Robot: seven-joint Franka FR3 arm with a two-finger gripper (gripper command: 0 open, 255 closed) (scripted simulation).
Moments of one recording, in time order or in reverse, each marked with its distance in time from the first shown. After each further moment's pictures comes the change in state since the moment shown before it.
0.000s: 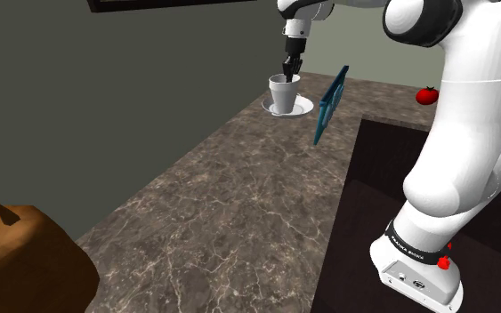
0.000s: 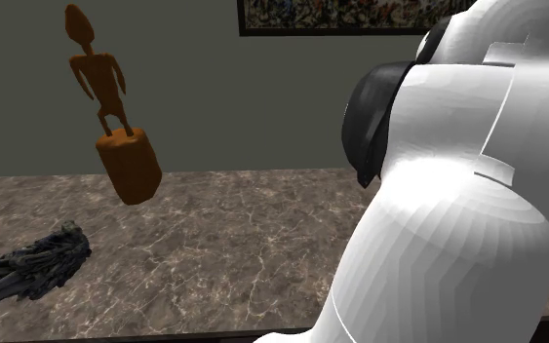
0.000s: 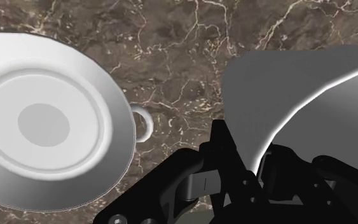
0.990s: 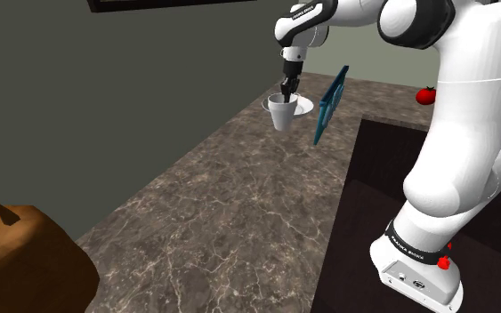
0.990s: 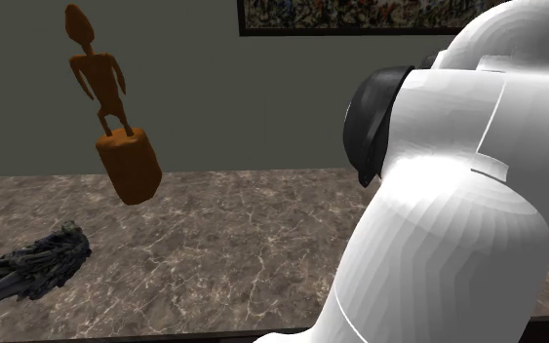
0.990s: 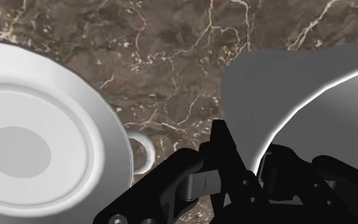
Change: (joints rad) arm 0.003 0.032 0.003 -0.159 0.008 0.190 -0.019
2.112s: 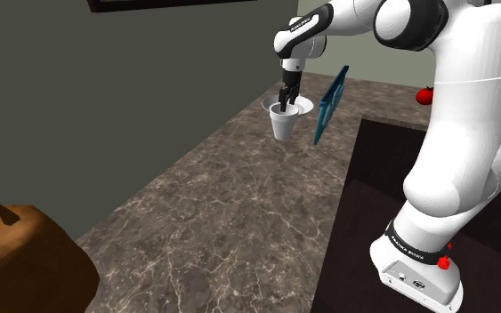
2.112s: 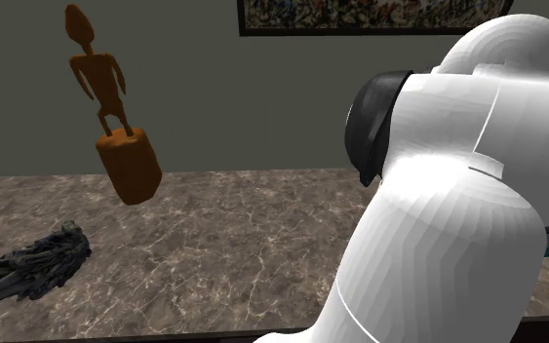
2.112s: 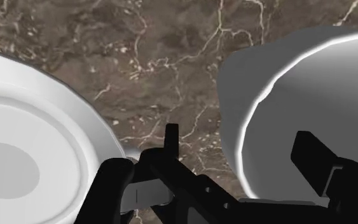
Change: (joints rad) arm 0.000 0.028 0.002 -0.056 0.007 0.084 -0.011
